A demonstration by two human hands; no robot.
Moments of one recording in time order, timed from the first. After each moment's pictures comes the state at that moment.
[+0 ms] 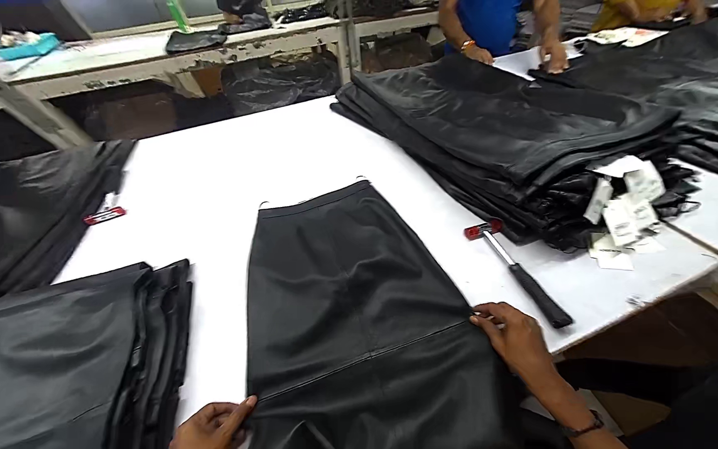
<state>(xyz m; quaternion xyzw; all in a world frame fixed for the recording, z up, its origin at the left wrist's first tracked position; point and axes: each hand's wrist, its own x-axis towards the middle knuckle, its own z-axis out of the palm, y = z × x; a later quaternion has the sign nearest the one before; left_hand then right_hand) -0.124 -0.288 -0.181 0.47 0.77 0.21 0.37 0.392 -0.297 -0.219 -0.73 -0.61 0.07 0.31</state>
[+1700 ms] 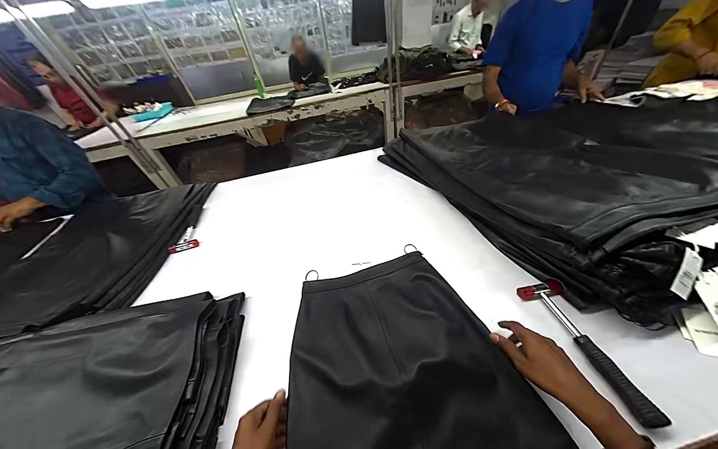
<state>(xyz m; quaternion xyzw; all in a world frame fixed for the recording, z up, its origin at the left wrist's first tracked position) -0.106 -0.225 -0.182 0.42 0.73 0.30 0.45 0.391 -0.195 -0.186 -0.74 -0.61 0.21 0.18</state>
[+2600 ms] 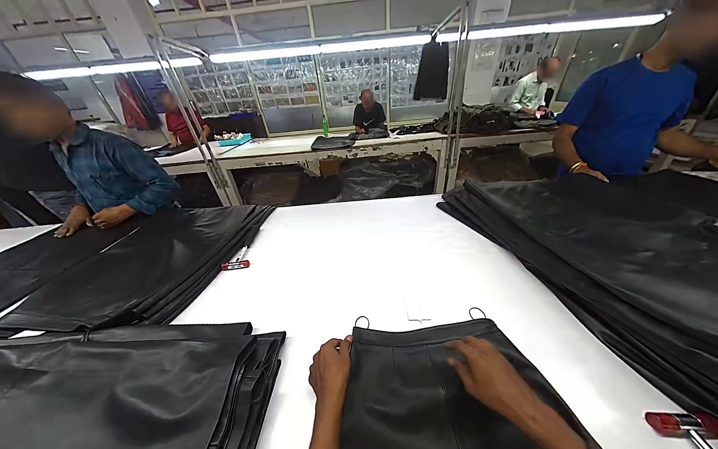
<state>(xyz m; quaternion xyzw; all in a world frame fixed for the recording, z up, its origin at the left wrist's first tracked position) -0.064 0.002 -0.175 0.46 0.81 0.21 0.28 0.231 -0.018 -0.150 -0.59 -0.79 0.16 0.12</state>
